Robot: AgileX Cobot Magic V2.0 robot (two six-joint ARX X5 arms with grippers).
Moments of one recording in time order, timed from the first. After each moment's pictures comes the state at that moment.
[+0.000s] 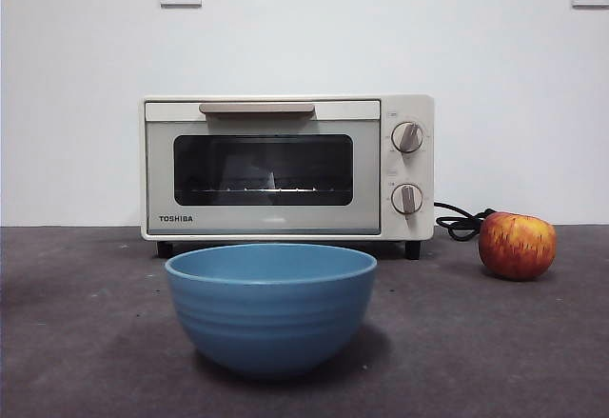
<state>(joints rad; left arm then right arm) -0.02 0.67 0.71 -0.61 0.22 -0.35 -0.01 1.19 1.11 -0.82 -0.27 0.16</state>
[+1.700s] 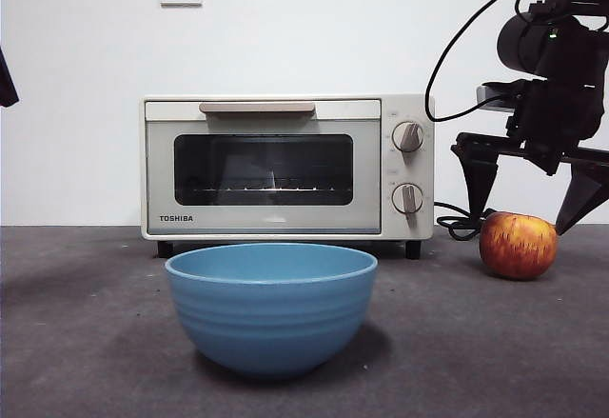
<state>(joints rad) -0.09 1.10 0.99 -0.85 0.34 -0.11 0.14 1.87 1.39 -0.66 -0.05 0.06</state>
